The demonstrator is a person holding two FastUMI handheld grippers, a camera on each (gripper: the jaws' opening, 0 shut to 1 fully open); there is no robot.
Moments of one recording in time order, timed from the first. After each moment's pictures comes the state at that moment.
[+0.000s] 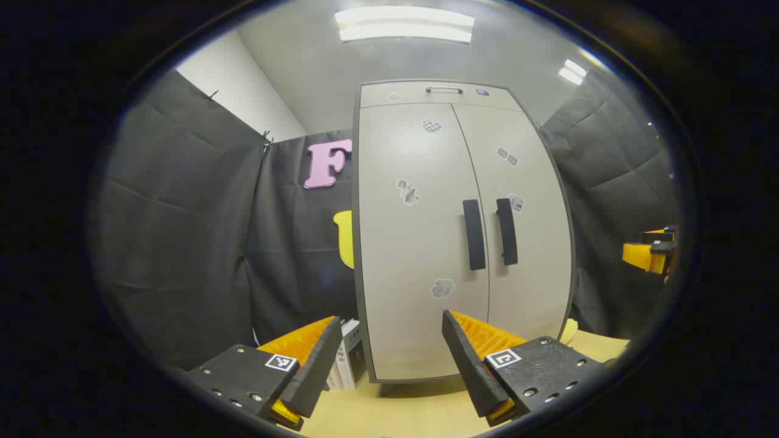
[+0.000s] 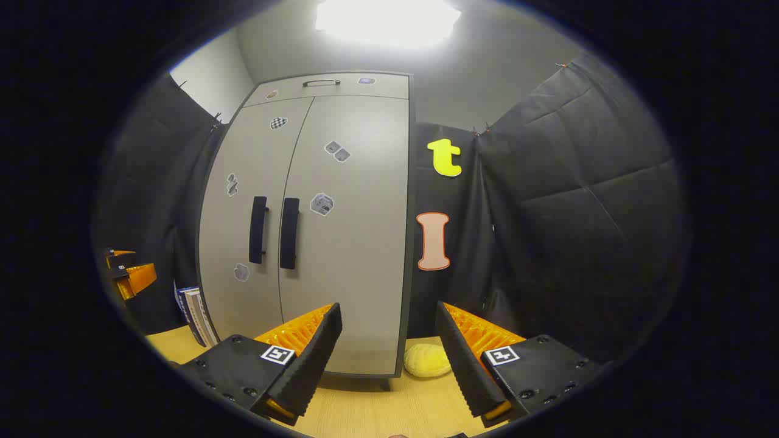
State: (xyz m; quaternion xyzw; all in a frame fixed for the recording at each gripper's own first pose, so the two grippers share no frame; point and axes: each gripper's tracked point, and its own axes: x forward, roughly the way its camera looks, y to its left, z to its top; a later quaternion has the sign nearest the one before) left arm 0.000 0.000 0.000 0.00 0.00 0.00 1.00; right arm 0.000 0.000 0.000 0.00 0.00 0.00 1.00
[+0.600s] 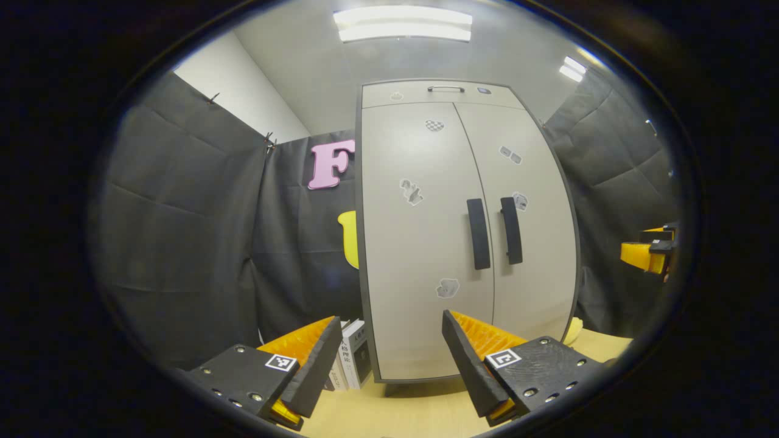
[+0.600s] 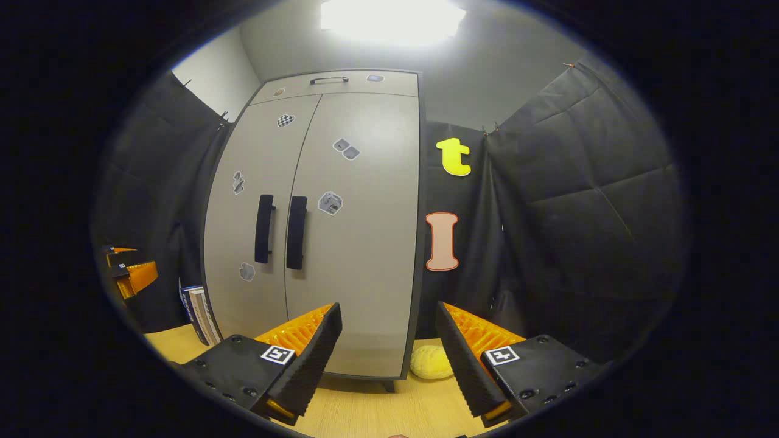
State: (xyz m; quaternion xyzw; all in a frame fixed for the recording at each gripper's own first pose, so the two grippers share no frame) left arm 0.000 0.003 0.001 0.00 0.00 0.01 1.00; right arm 0.010 0.011 0.000 -0.01 0.00 0.02 1.00
